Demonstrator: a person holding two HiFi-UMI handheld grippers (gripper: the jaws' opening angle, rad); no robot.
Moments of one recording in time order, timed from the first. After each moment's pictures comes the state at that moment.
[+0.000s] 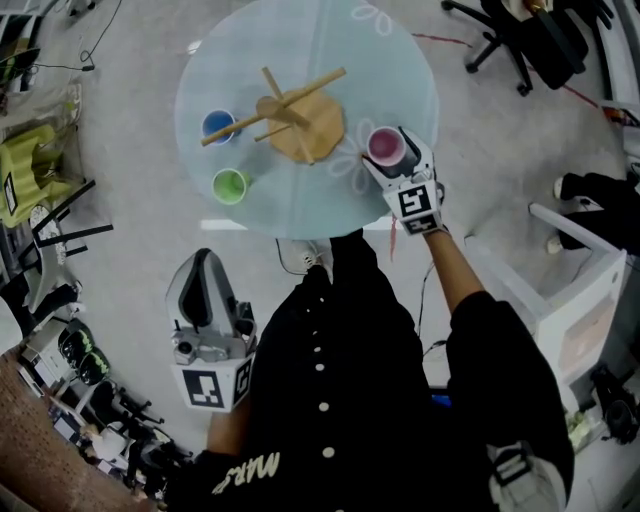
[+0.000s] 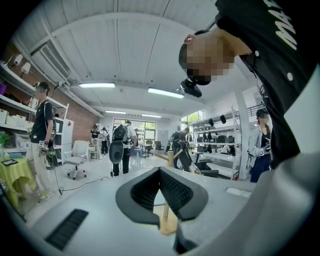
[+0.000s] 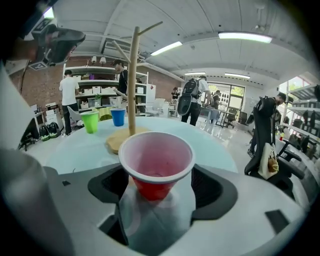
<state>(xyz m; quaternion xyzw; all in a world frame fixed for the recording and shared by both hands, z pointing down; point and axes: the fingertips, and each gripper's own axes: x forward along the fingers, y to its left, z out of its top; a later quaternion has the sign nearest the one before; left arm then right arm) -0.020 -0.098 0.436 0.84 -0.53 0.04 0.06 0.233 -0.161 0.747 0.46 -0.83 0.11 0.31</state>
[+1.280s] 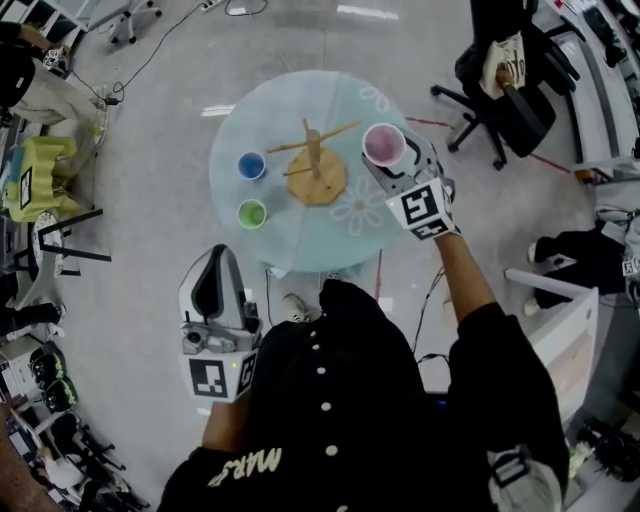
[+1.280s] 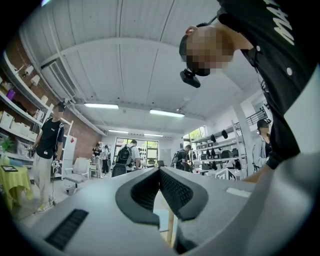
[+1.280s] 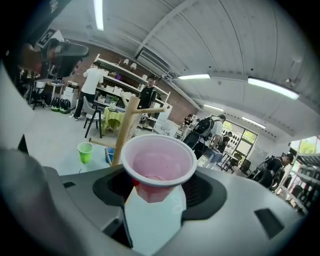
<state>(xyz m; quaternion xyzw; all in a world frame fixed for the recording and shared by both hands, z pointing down) -0.060 -0.049 0.316 0.83 -0.55 -0.06 -0.01 0.176 -0.213 0.485 0.40 -0.86 -0.11 0.29</state>
